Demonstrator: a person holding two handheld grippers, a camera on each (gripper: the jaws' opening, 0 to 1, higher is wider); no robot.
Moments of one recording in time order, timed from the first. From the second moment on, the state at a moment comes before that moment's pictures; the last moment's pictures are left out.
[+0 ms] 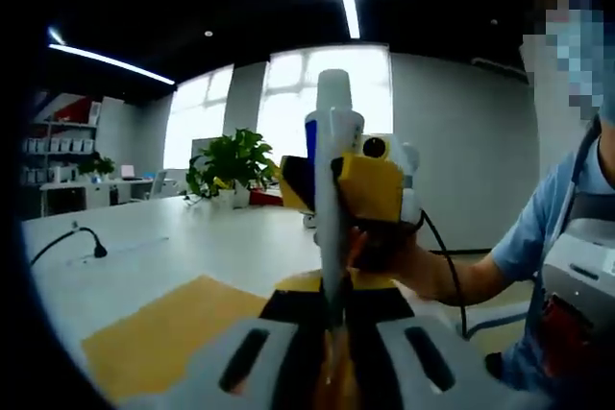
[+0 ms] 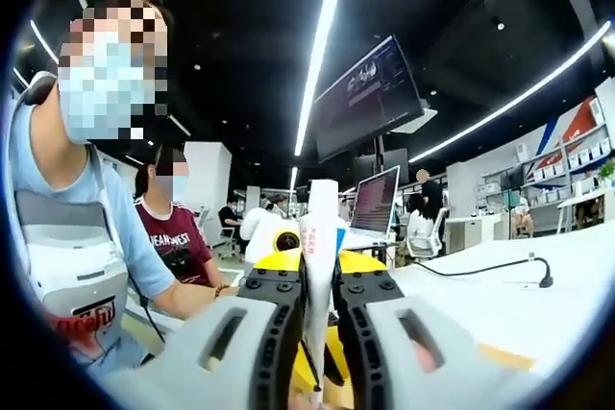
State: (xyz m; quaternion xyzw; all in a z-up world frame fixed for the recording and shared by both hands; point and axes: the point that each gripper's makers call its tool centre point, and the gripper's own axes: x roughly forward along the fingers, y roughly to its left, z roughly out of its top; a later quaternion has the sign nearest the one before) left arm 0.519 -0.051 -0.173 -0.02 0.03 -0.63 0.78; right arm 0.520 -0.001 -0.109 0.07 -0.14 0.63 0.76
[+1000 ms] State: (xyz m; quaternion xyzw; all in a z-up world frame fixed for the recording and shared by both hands) left arm 0.512 -0.061 -0.179 -0.01 0.02 -0.63 0.78; right arm 0.521 -0.019 -0.077 0.06 -0.23 0.56 0.79
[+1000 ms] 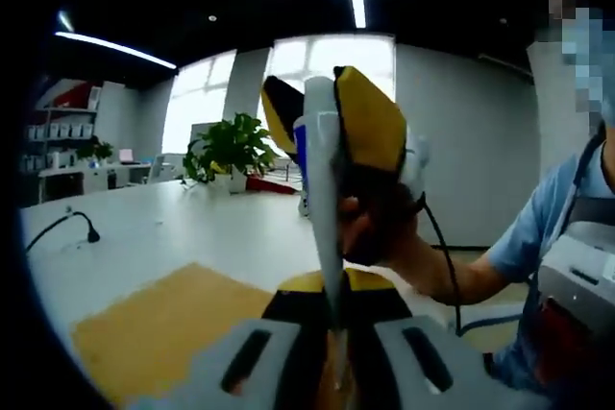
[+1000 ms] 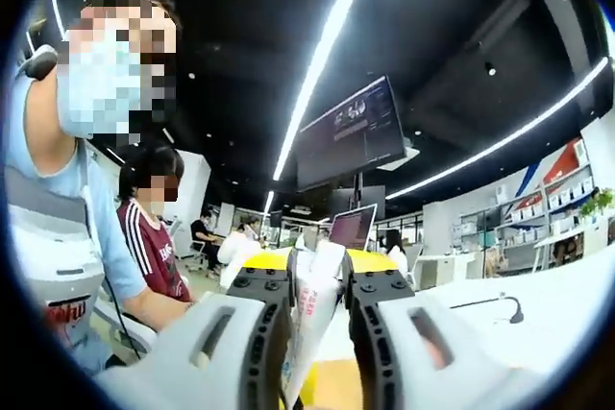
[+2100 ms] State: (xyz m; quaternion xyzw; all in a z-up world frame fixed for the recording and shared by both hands) left arm 0.603 -0.003 -0.124 -0.09 -0.01 -0.41 0.91; right arm 0.612 -0.073 -0.059 0.09 -0.15 0.34 0.92
